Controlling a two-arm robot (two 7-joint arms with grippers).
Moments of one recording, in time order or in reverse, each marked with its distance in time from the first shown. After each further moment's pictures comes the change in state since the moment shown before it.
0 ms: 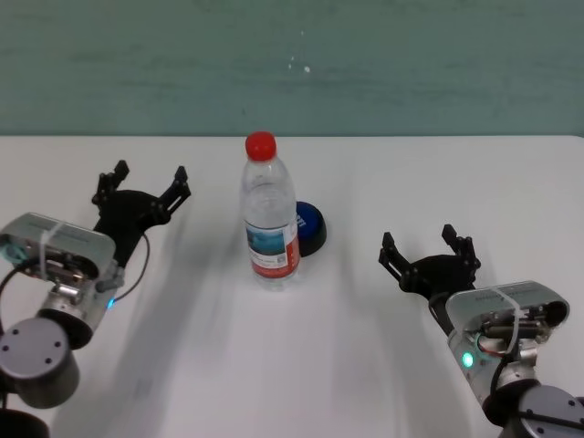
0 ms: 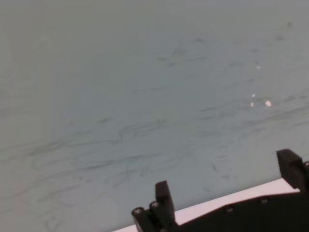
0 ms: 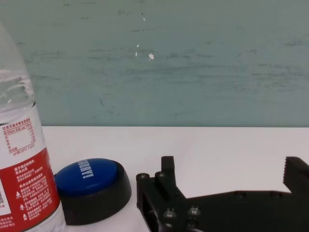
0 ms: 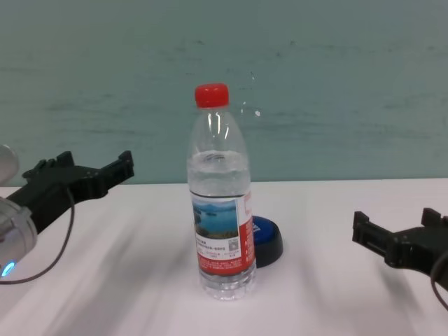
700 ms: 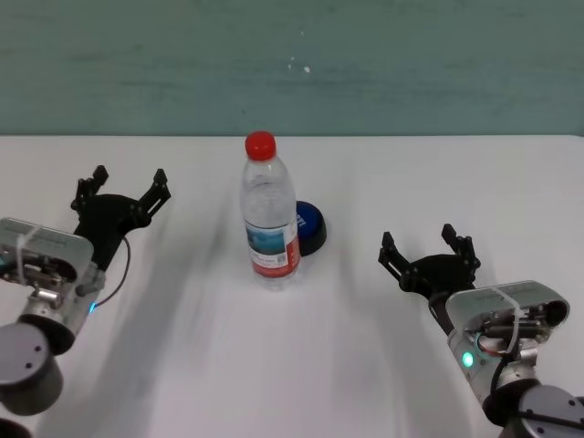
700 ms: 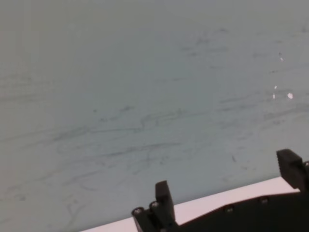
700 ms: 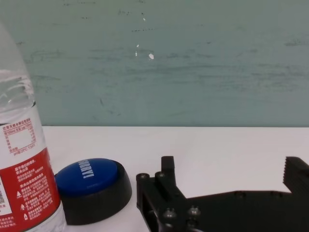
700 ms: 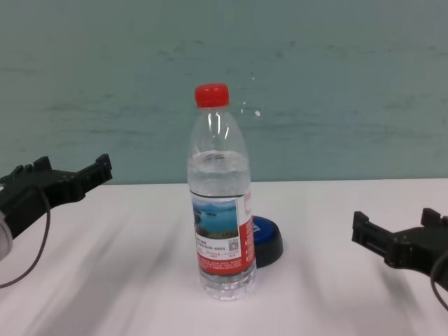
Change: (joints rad) left arm 0.028 0.016 -0.040 -0.023 -0.024 0.012 -0.010; right arm 0.000 0.000 0.000 0.000 0.000 0.000 0.000
